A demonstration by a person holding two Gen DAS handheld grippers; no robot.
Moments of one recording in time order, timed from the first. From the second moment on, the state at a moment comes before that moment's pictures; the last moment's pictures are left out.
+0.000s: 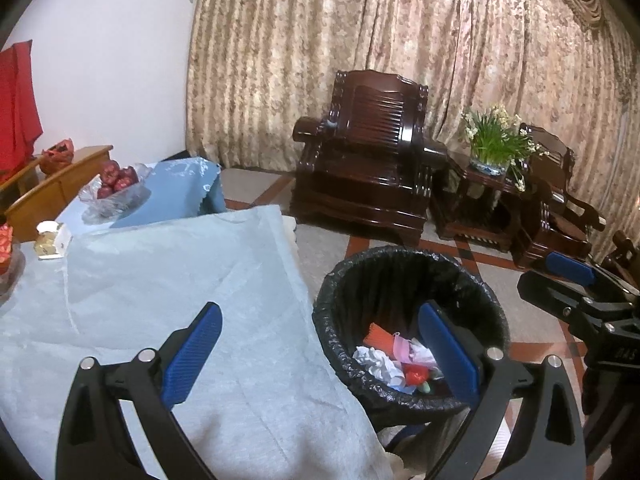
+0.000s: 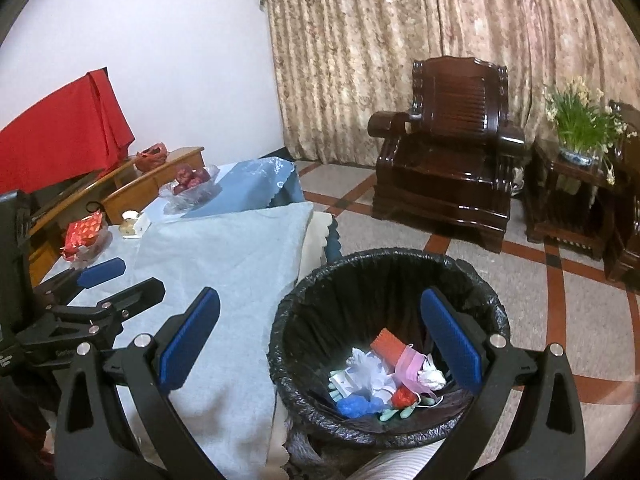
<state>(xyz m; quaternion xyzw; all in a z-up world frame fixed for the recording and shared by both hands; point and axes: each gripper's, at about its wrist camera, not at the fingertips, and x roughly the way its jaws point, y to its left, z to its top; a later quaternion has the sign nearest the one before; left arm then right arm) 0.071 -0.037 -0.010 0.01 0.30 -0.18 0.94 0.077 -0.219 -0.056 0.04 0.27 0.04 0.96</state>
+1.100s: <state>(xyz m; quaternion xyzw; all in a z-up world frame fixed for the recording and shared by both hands) 0.044 -0.019 0.019 0.01 0.26 -0.17 0.95 0.062 -0.195 -0.039 0.02 0.25 0.05 0.97</state>
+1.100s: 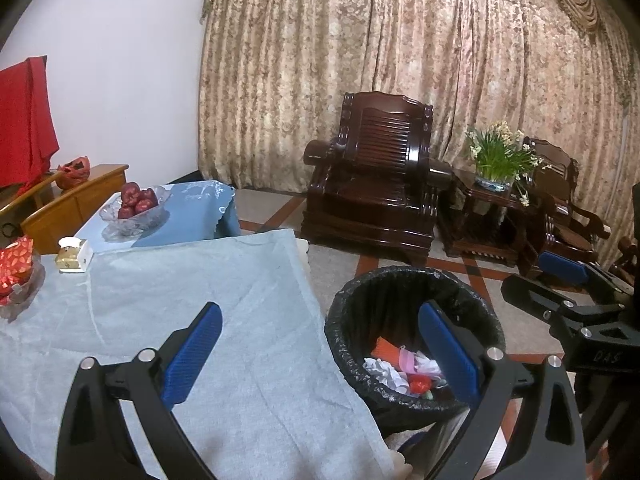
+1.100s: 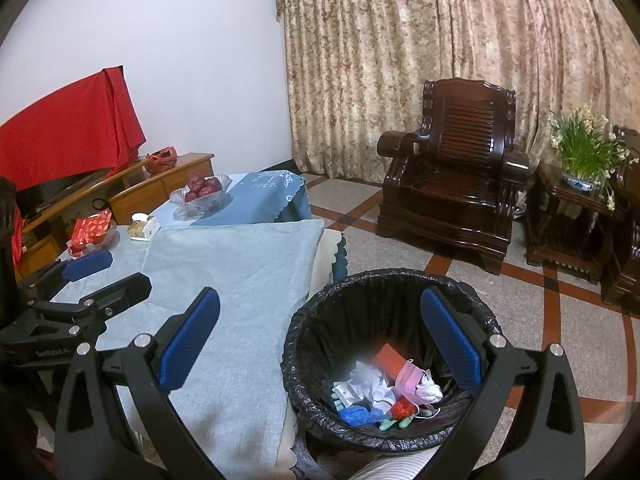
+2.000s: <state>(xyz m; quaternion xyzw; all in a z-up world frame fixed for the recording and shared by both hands) 0.043 -0.020 0.019 0.01 0.26 -0.17 0.95 0.062 -0.194 -0.039 0.02 0.25 0.05 0.97</state>
